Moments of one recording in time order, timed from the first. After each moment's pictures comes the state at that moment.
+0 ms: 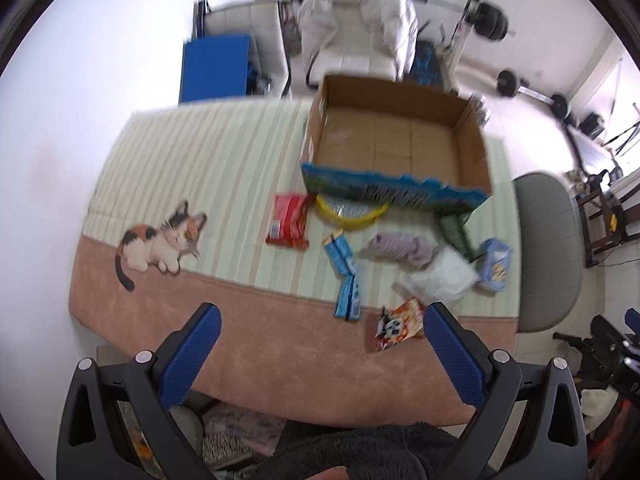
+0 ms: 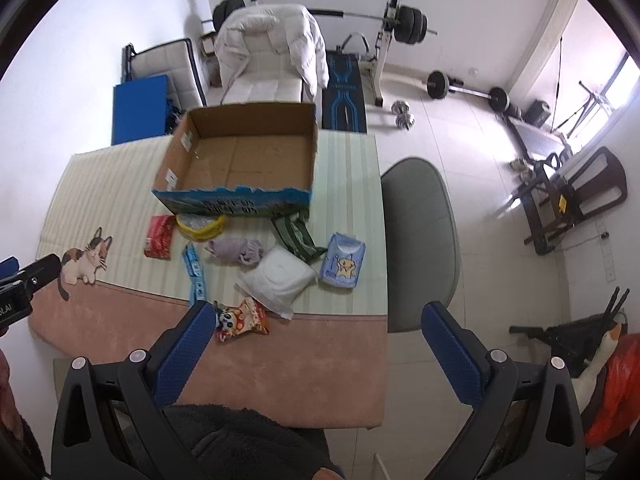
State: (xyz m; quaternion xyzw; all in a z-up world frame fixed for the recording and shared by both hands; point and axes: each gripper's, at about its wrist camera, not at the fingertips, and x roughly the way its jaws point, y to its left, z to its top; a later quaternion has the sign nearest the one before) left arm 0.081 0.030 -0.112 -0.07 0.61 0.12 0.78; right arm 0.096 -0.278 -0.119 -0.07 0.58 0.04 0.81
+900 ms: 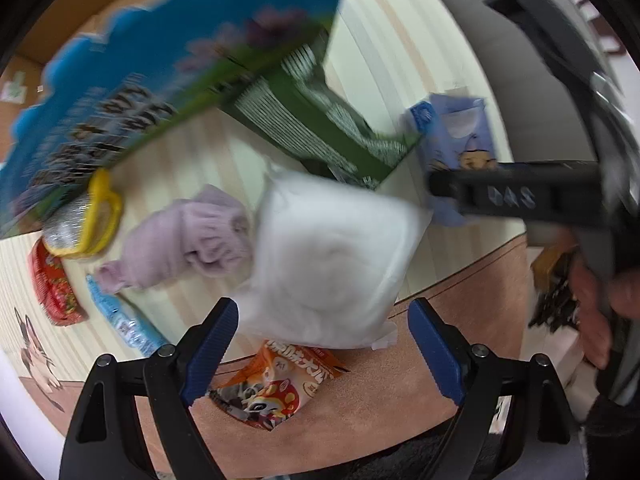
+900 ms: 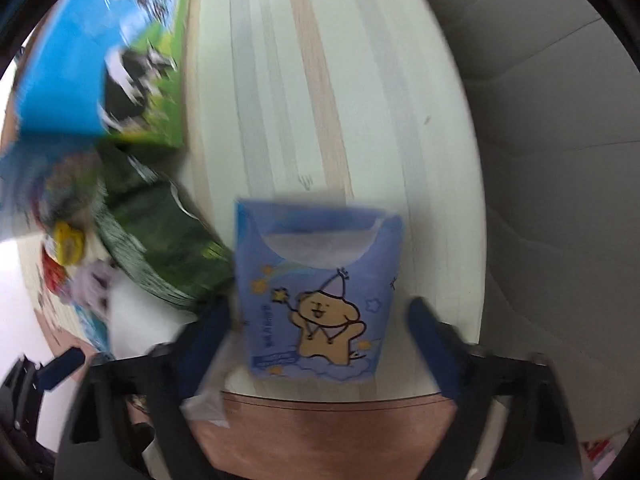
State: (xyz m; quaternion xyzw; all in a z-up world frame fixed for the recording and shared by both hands) left arm 0.217 -0.164 -0.370 0.05 0.76 -0.13 0.63; right arm 0.266 -0.361 -0.472 0.04 0.77 0.05 0.64
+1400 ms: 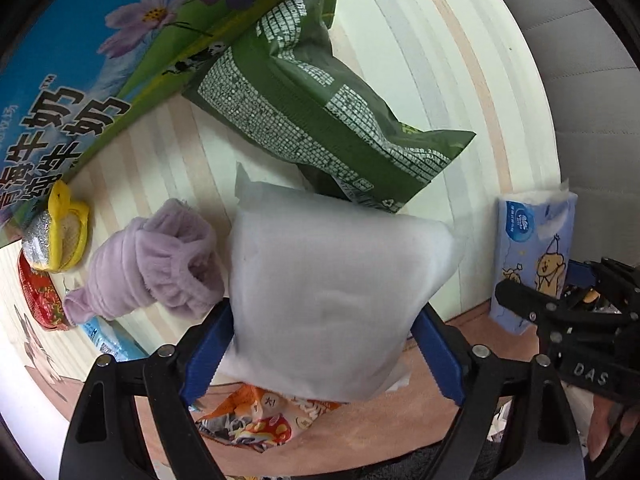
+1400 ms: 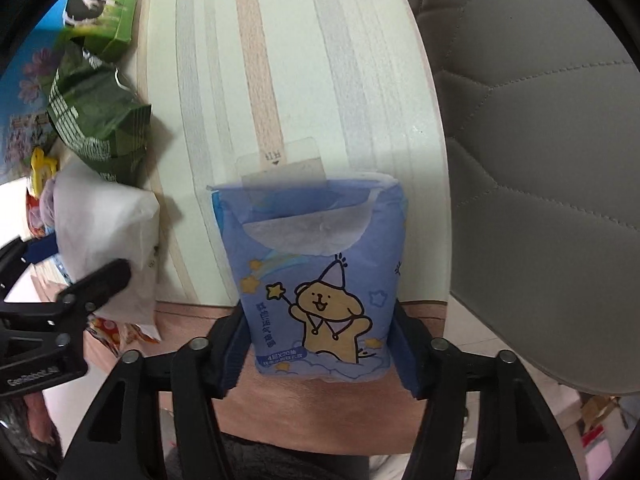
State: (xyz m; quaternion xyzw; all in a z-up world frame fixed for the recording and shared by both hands) left arm 0.236 -0.201 -0.426 0.06 0.78 -0.09 0.61; right arm 0.194 -0.413 -0.491 0.09 0.80 0.05 0.59
